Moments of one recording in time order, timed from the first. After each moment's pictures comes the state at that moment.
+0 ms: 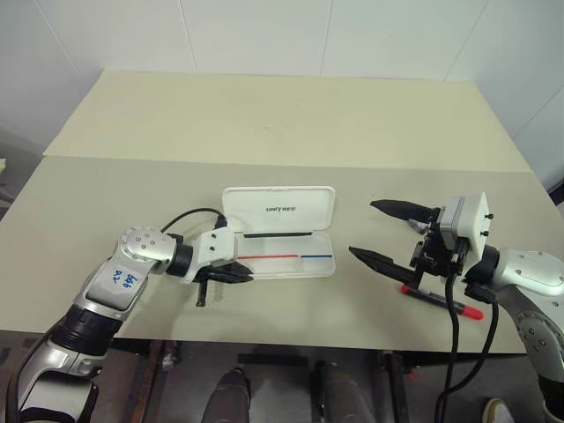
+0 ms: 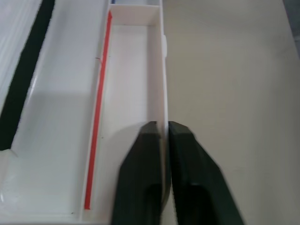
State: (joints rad) left arm -0.47 0.74 -0.22 -0.09 -0.16 0.39 -1.19; right arm -0.15 -0.74 -0.20 -0.55 0.64 0.42 0.83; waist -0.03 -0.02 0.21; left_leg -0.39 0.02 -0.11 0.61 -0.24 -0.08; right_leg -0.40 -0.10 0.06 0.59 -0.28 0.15
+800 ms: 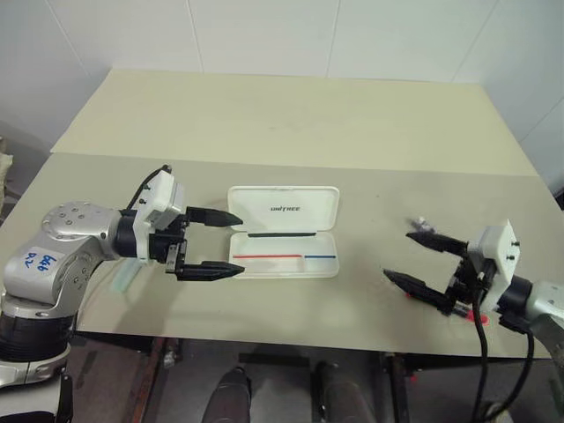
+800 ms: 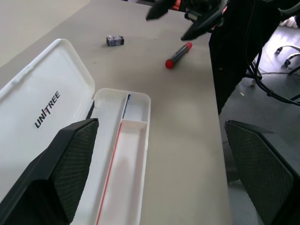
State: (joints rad) left arm -0.42 0.85 0.14 -0.28 -0.62 0.64 -1.24; right arm 0.22 -0.81 -0.42 -0.51 0.64 0.46 0.91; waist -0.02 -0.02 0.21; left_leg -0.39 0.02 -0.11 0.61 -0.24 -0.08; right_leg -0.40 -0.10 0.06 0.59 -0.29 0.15
